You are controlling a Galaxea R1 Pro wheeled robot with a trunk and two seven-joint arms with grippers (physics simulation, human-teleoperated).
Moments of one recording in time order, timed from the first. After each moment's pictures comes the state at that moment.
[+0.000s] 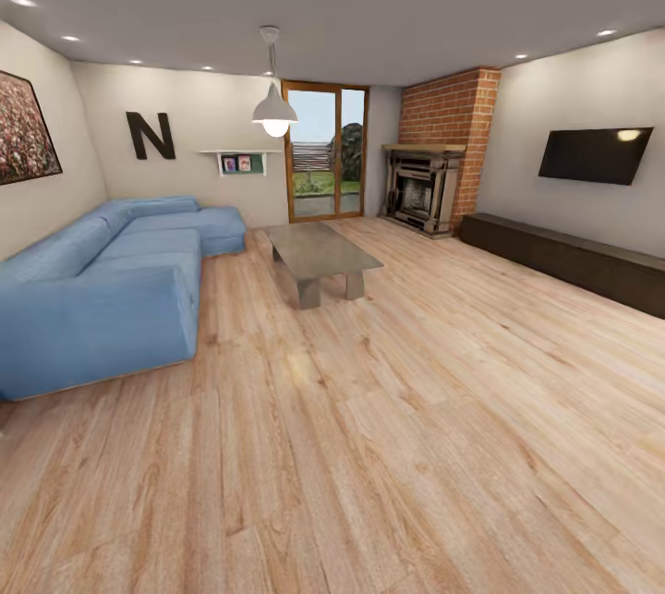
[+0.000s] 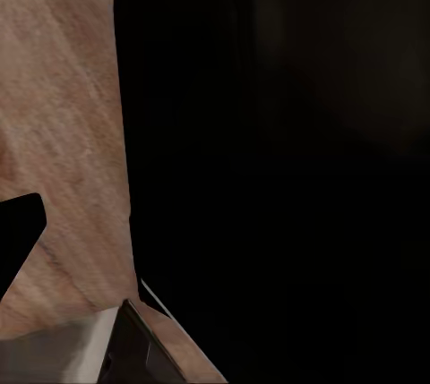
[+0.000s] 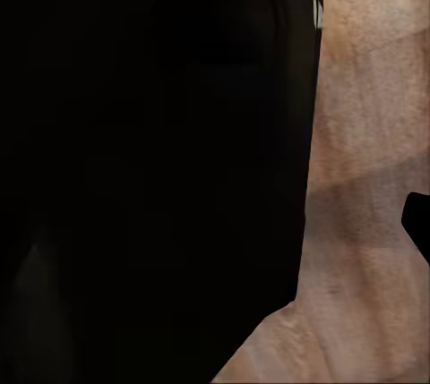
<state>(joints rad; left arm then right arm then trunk) 0.00 0.00 0.00 0.00 0.00 0.00 0.00 0.00 0.00 0.00 0.00 0.00 0.00 0.00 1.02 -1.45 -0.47</state>
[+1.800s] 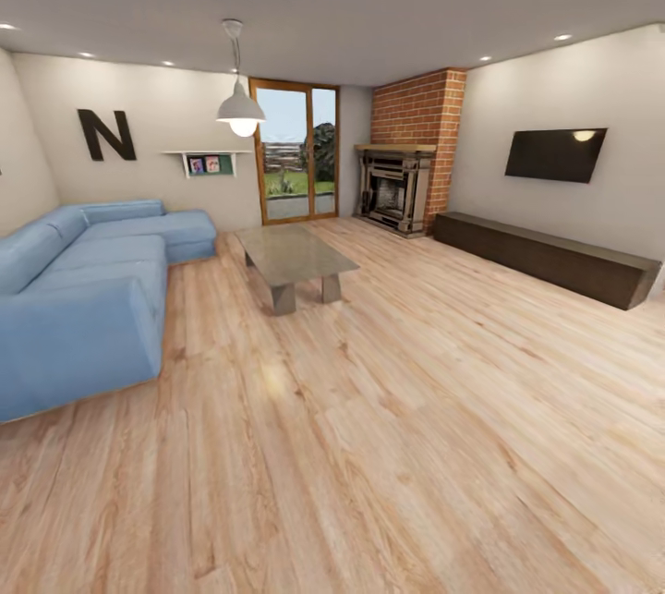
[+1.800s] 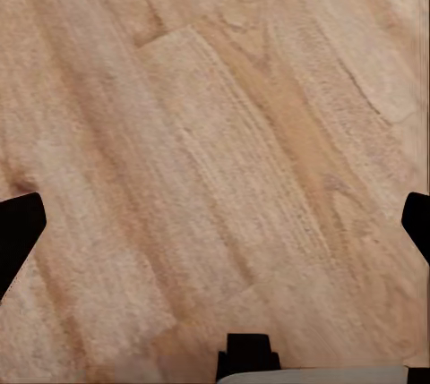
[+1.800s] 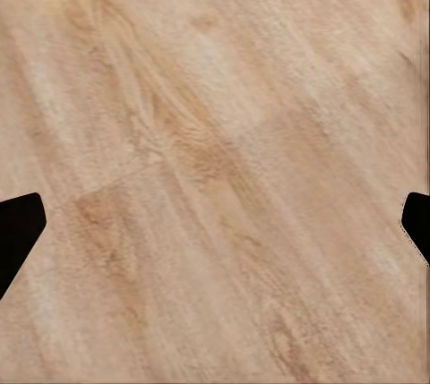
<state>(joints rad) 0.00 0.06 0.00 -0.42 0.00 -0.26 0.00 -0.01 -0.03 0.00 -0.49 0.00 -0.38 -0.06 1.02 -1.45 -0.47</state>
